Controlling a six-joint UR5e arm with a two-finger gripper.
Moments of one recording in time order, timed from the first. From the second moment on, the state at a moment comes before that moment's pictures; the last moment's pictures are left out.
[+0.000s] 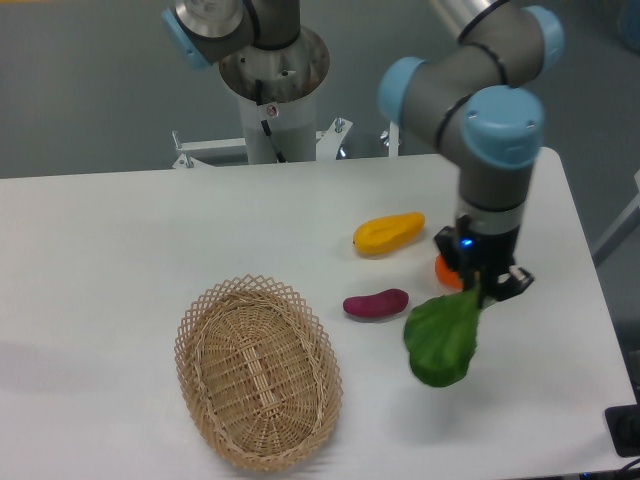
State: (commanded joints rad) arm 2.70 -1.96 -1.50 -1.04 1.51 1.56
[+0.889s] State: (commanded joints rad) arm 2.70 -1.97 -1.50 -1.04 1.51 1.56
